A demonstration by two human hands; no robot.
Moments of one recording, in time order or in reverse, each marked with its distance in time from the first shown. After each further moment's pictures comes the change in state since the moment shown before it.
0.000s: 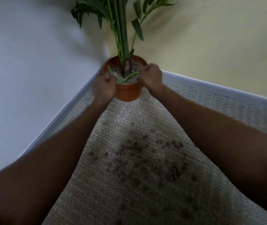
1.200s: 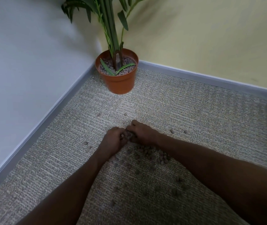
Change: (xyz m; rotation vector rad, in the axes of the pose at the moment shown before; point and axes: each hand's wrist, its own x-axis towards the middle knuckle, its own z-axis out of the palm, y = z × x) left_hand -0.156 -0.121 0.040 0.327 -0.530 0.398; right_hand -0.157 0.149 0.014 -0.451 -0.767 -0.514
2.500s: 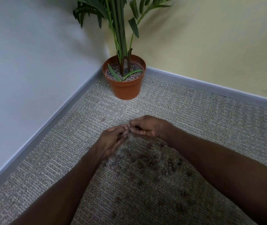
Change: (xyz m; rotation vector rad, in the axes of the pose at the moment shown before) left_hand 0.024 0.008 -0.025 -1.447 0.104 -0.722; right_hand 0.044 -0.011 -0.055 1.402 -0.102 0.639
